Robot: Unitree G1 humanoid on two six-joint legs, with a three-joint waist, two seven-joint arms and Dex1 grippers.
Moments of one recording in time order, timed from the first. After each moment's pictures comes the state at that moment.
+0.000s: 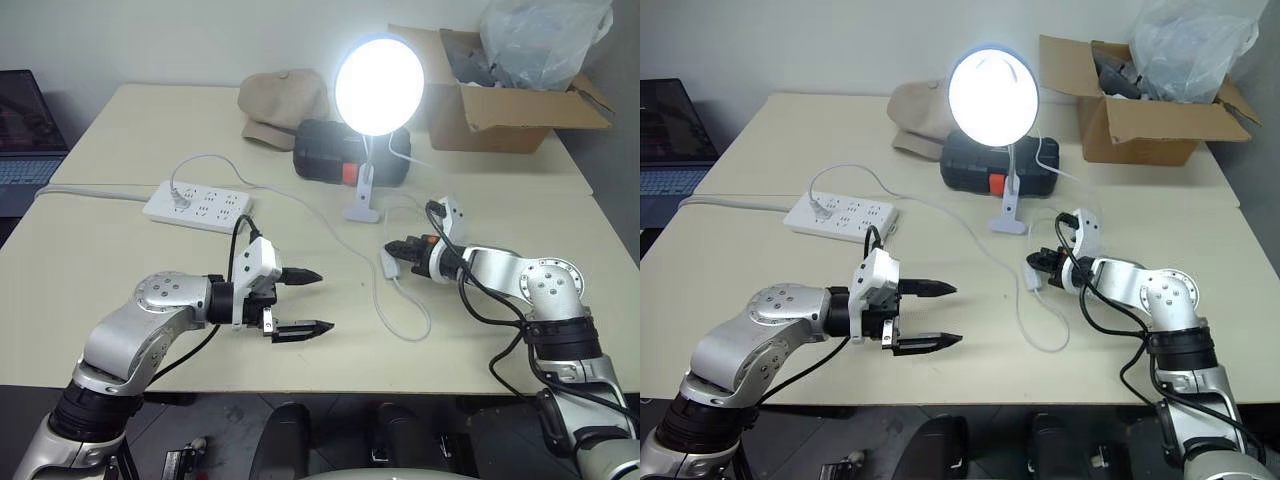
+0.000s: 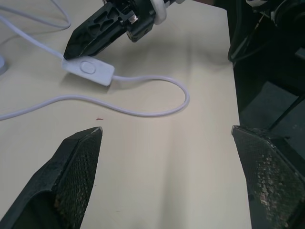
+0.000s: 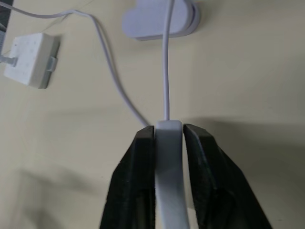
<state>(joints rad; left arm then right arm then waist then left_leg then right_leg) -0.27 0.76 -0.10 -0.38 -0.56 0.59 -1.06 -0.57 -0.45 -0.01 0.05 1.37 1.07 -0.32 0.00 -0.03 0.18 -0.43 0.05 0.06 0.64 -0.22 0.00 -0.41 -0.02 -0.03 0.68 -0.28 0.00</state>
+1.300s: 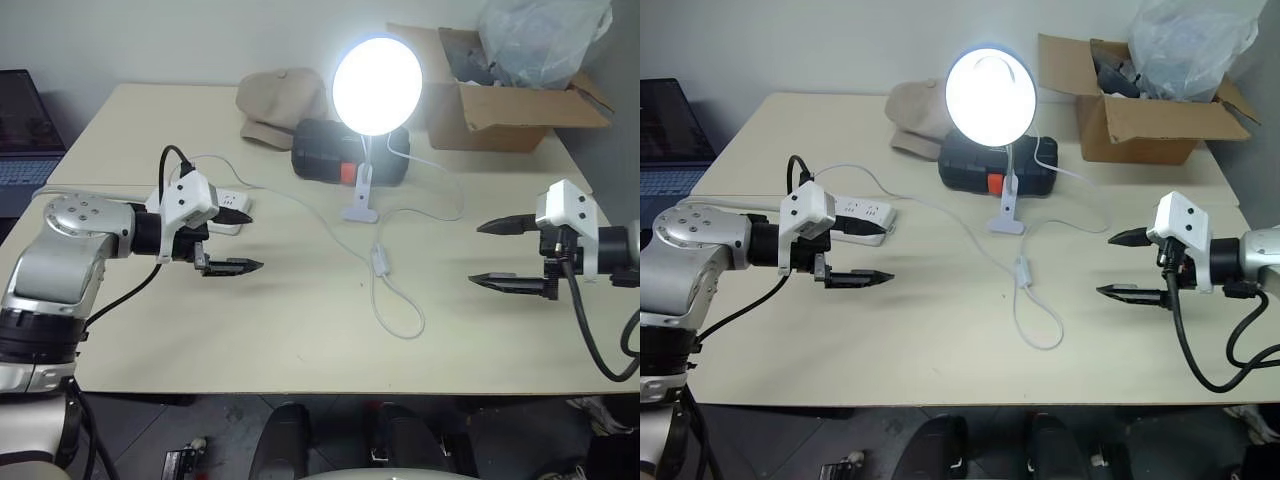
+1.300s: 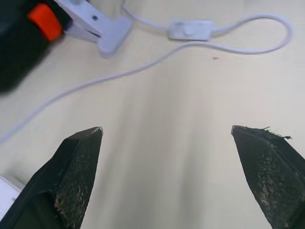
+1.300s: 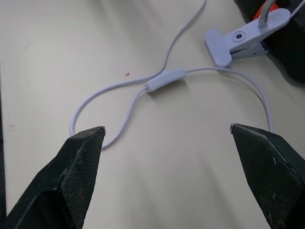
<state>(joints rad) -0.54 0.99 -0.03 -0.01 -0.39 0.47 -1.31 -0.32 -1.21 -0.09 -0.26 0.61 0.52 1.17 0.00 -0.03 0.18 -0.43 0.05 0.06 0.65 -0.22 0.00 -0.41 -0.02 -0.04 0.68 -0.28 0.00</state>
